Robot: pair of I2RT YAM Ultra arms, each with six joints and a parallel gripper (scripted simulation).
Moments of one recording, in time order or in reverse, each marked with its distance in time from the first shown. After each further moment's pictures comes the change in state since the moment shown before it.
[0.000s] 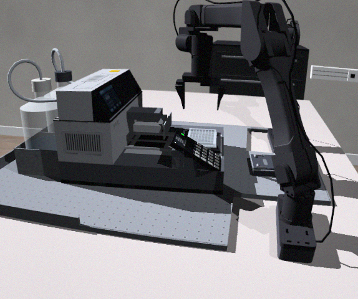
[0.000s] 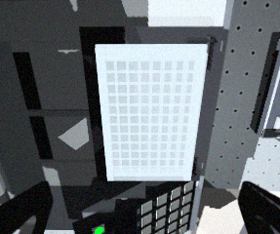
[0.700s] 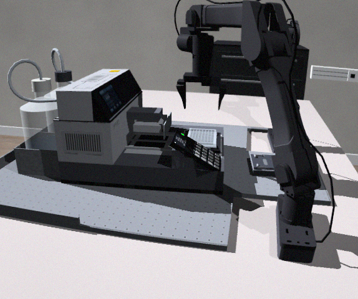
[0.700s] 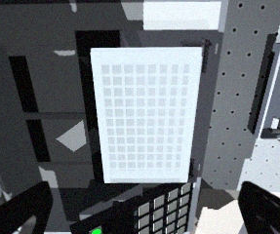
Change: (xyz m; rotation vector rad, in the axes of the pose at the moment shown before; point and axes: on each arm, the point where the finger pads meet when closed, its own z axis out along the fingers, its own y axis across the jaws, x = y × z) left arm -0.002 -0.003 0.000 0.003 -0.002 0.005; right arm 0.000 0.000 0.000 0.000 0.000 0.000
